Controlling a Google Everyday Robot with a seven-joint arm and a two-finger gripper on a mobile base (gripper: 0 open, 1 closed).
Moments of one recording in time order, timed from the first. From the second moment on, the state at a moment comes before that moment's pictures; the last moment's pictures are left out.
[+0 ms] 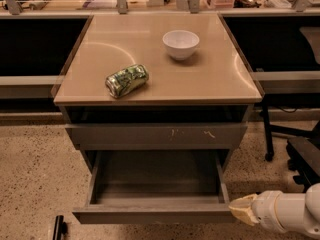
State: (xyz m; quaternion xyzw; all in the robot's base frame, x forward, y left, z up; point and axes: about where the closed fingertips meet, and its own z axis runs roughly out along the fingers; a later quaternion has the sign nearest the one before) arm 0.374 -0.227 0.566 -0.34 0.88 0.19 0.27
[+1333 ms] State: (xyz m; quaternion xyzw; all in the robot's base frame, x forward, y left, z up) arm 0.386 -0.258 0.422 -0.24 0.89 0.27 0.29
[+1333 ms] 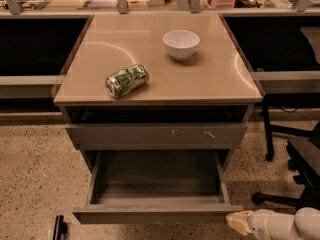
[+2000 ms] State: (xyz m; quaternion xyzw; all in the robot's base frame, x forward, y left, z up) arm 0.436 -0.258 0.411 -0.27 0.89 0.24 0.29
